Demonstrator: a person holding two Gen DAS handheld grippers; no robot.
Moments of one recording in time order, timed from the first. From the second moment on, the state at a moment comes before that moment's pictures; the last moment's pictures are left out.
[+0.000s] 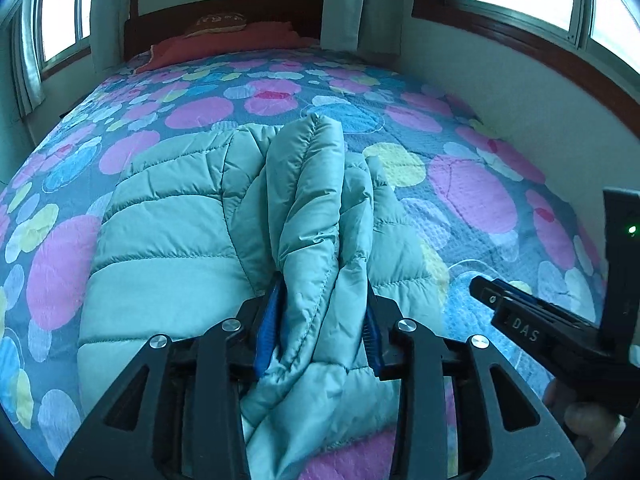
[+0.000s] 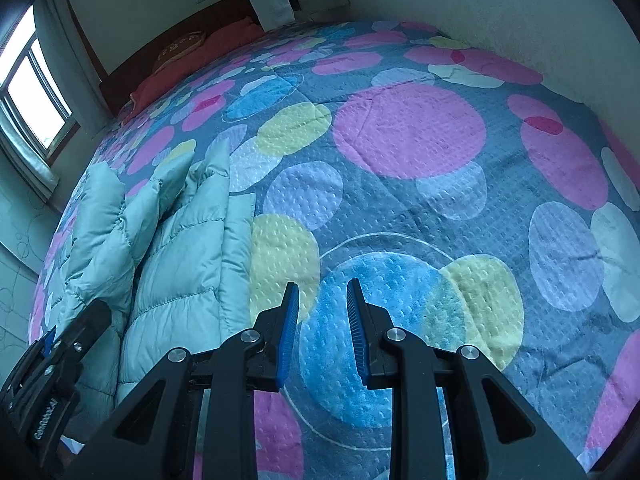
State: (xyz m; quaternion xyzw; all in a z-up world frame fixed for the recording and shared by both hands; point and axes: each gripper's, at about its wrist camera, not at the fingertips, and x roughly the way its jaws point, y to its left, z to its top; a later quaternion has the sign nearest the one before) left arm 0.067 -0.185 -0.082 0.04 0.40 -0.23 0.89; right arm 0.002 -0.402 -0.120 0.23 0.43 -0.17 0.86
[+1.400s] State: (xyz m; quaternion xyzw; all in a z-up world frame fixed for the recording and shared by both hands) left arm 0.121 -0.032 -0.119 -0.24 0.44 -0.21 0.84; right arm 0.062 -0.355 -0.098 0.29 0.40 -0.05 0.87
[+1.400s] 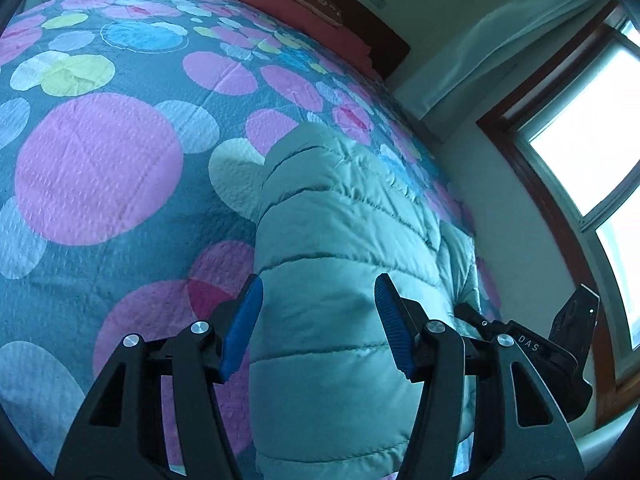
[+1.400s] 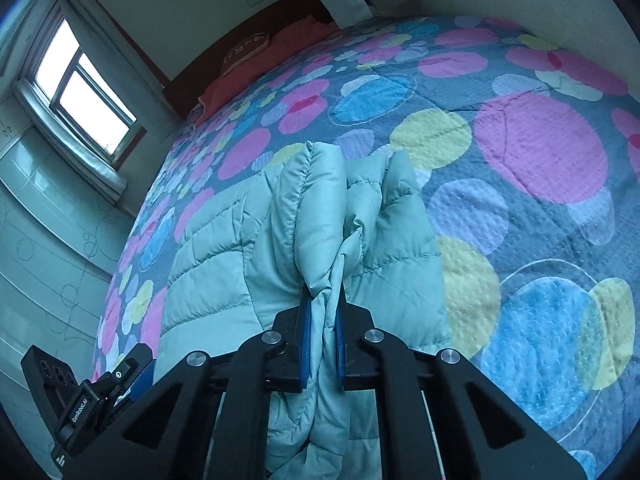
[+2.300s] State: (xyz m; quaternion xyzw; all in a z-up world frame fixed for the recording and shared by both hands) left arm 0.093 -0.049 -0.117 -0.19 0.44 -0.22 0.85; right arm -0.013 -0.371 -0.108 0.36 0.42 0.01 0.83
